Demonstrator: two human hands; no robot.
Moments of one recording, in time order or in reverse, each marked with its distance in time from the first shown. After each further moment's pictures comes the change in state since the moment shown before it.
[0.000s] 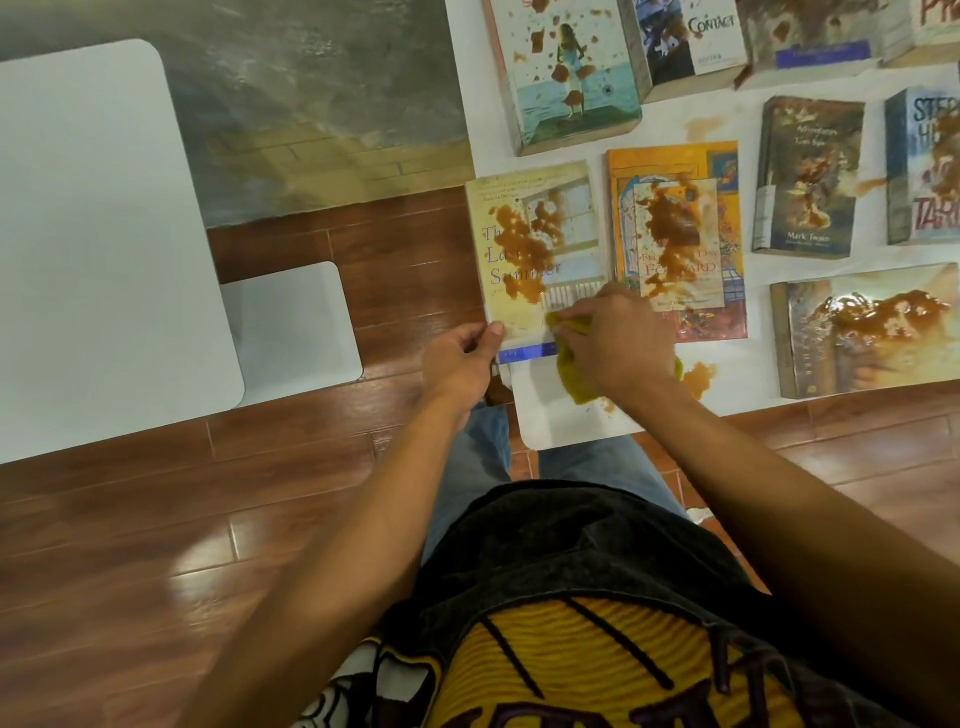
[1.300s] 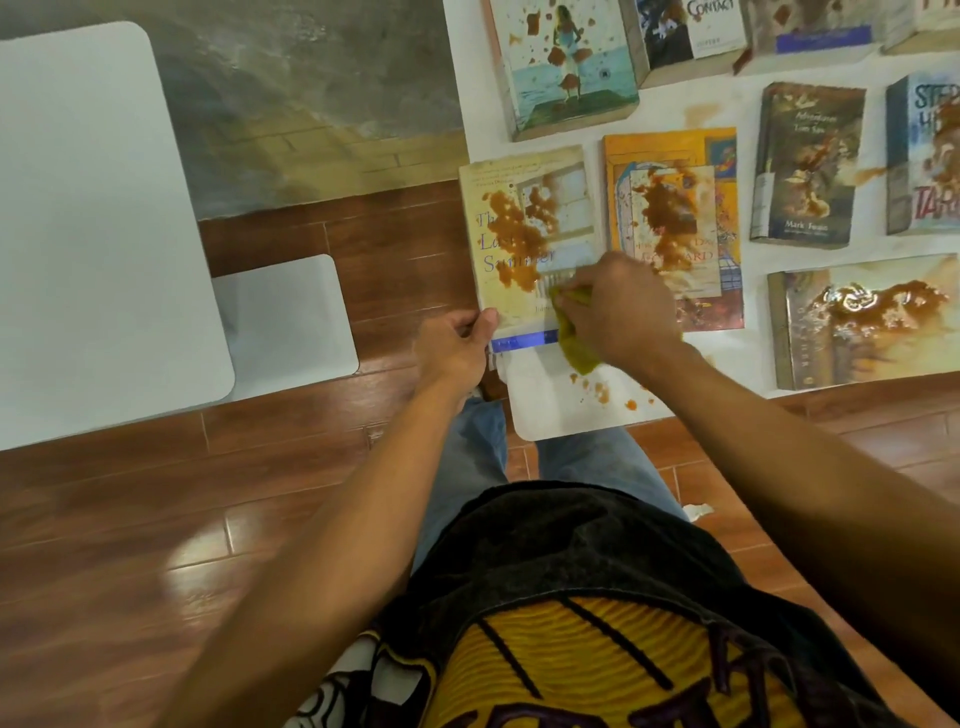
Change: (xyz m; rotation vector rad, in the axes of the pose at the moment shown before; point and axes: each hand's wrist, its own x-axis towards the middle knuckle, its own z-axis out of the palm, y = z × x) left_hand 0.000 -0.002 0.001 0.169 0.095 0.100; right_hand 0.014 0.005 -0.008 -0.020 -0.018 -0.091
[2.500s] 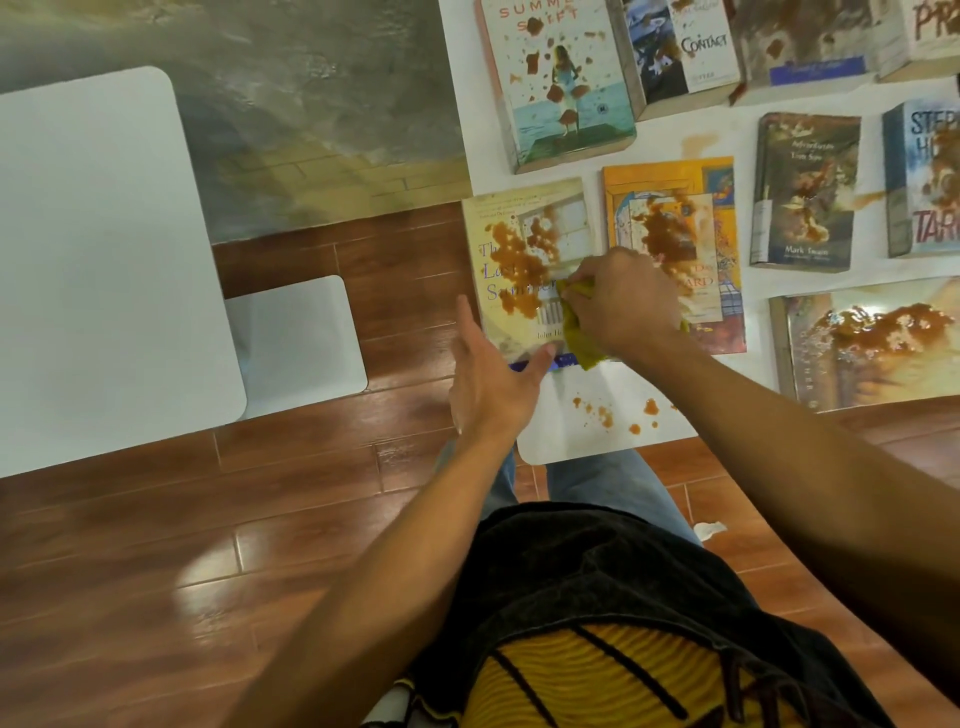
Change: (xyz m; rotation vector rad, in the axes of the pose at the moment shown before) left_hand -0.036 0.024 0.025 0.286 0.061 0.115; right_hand 0.029 -0.002 -0.014 -0.080 0.032 0.053
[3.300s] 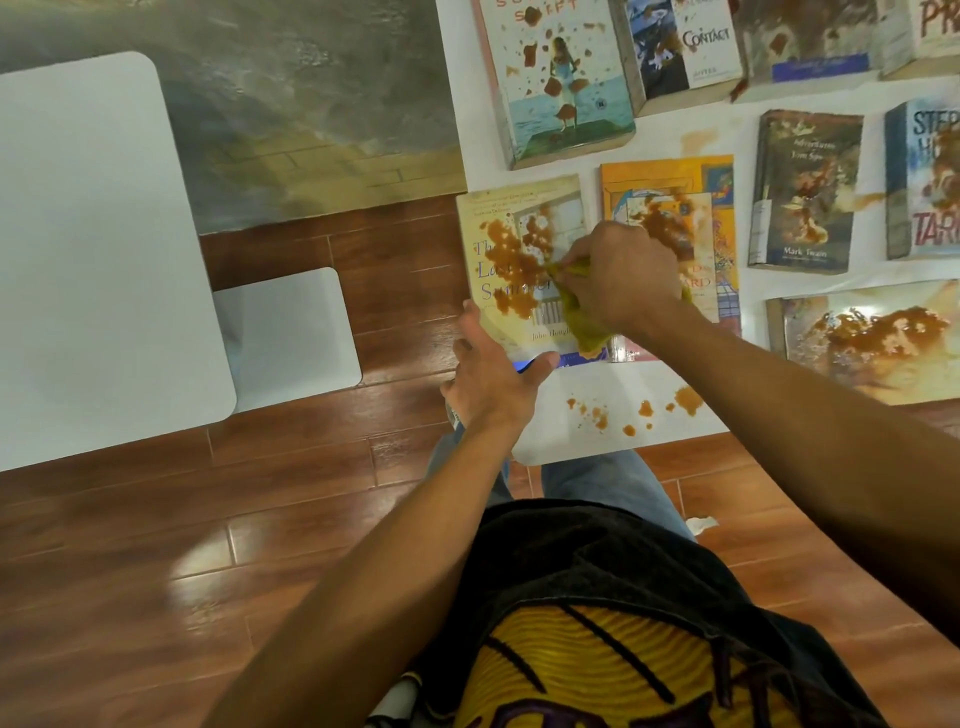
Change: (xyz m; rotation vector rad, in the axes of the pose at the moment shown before) left_hand 0.005 0.008 0.011 0.169 0.000 -0.065; right_hand 0.026 0.003 -0.012 -0.026 -0.026 -0.075
